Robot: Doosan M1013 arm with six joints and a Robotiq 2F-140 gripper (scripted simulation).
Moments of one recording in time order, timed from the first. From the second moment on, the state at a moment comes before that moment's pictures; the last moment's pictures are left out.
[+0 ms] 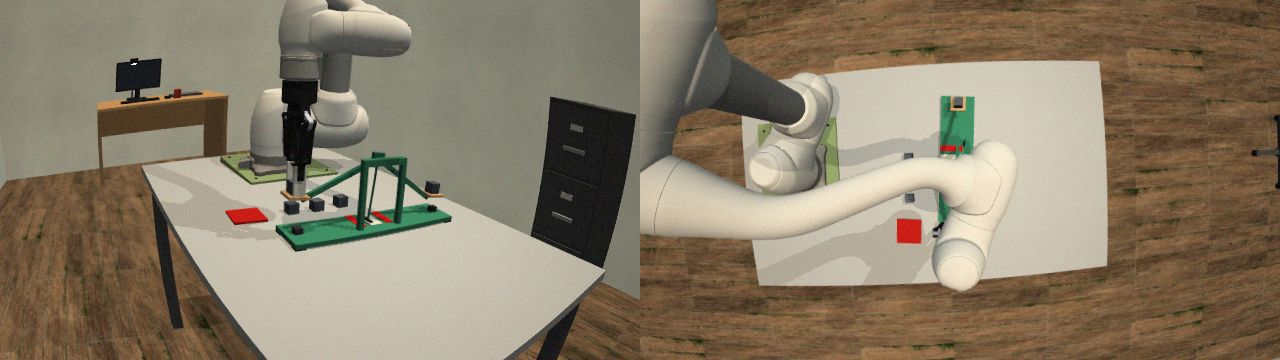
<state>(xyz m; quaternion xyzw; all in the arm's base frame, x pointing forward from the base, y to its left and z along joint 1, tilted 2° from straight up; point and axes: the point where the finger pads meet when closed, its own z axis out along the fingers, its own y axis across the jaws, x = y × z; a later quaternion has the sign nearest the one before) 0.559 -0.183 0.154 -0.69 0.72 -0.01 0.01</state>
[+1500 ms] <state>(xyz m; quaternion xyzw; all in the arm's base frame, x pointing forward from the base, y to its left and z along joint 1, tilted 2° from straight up) 0.560 -0.176 0.133 -0.69 0.72 -0.01 0.01</state>
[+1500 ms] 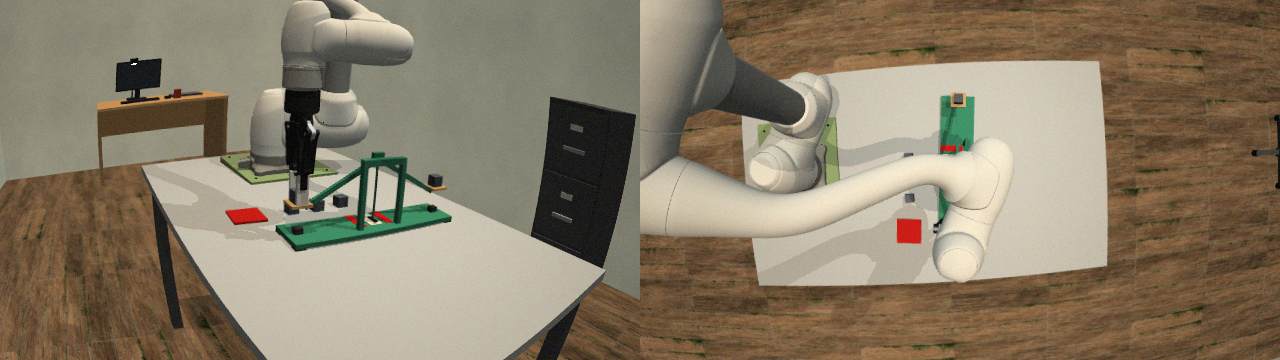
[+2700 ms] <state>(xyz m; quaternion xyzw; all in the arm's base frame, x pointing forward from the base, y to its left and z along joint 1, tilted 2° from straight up) 0.560 -0.176 0.133 -0.69 0.72 -0.01 0.01</state>
